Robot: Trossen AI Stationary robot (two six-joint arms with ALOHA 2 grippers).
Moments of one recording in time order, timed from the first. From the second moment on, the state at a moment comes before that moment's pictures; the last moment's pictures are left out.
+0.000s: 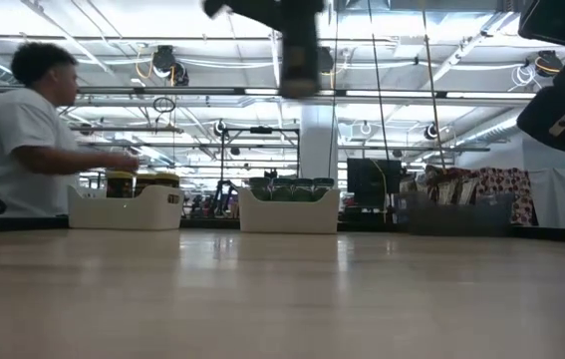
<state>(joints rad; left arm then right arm) -0.28 1.71 1.58 -0.63 -0.69 -0.66 0.69 1.20 0.52 -0.02 0.26 0.83</state>
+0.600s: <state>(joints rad) -0.06 1.41 1.48 -1.33 -0.80 -1.06 0.67 1.09 0.52 -0.12 0.18 0.74</state>
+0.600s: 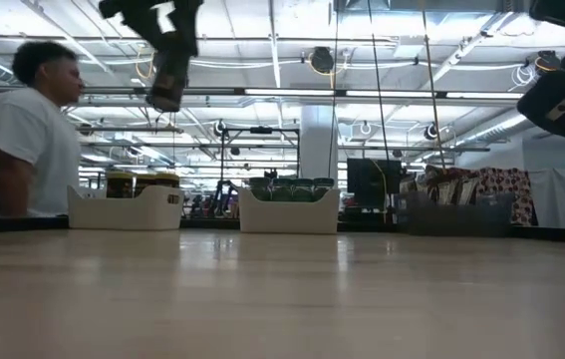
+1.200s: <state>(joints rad) 0.36 0.94 0.78 -0.77 -0.76 -0.61 0.44 1.05 0.52 -0.01 0.29 0.80</state>
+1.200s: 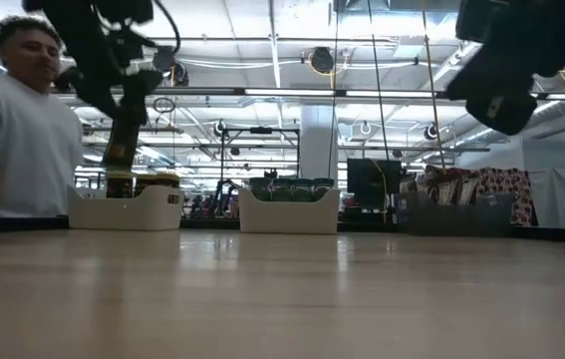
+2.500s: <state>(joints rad) 0.71 1.26 0.55 -0.11 -0.66 -0.51 0.40 1.05 0.52 0.09 0.29 0.88</state>
